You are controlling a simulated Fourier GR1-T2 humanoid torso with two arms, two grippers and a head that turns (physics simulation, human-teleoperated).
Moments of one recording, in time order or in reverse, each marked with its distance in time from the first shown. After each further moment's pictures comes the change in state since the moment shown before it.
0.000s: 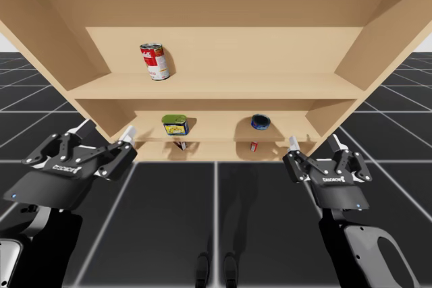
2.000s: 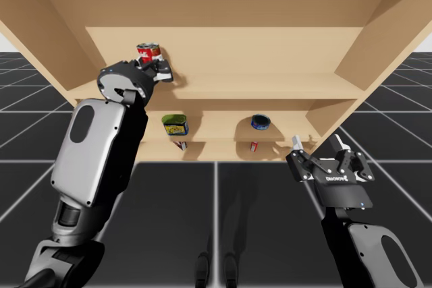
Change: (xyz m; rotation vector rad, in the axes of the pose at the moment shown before) left arm 0.082 -0.059 -0.159 0.188 0.049 0.078; right arm -0.001 -0.008 -0.002 -0.006 0.011 -0.022
